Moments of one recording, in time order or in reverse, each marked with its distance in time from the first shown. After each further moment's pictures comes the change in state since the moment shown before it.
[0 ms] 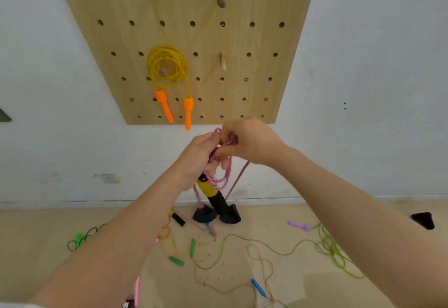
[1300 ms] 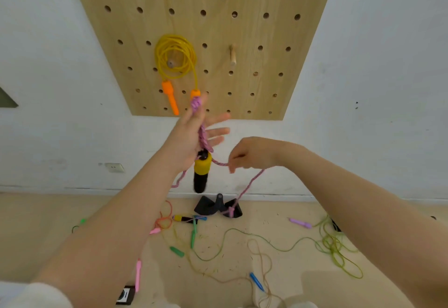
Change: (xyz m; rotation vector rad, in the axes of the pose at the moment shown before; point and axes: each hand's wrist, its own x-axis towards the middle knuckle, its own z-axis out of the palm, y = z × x) left_hand 0.016 0.010 -0.029 -0.346 0.114 0.125; right_hand 0.014 0.023 0.013 0.008 -0.580 0.152
